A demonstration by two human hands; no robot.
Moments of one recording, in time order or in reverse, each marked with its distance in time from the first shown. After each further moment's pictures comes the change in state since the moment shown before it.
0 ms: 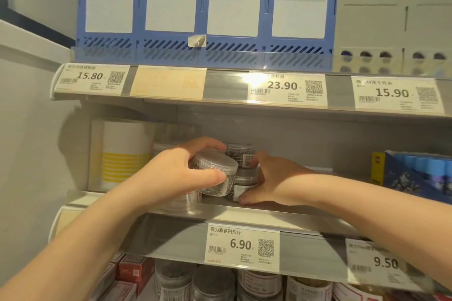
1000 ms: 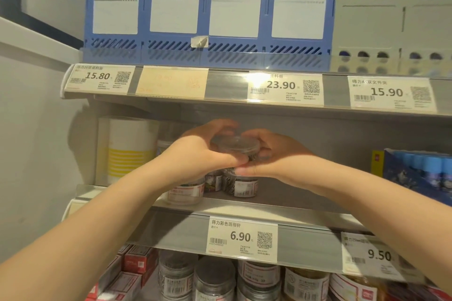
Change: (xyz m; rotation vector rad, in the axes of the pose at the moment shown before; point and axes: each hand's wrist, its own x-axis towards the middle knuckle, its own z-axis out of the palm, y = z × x) left_hand 0.022 0.021 0.008 -0.125 0.077 0.076; right_hand -0.009 -0.006 -0.017 0.473 0.124 -0.213
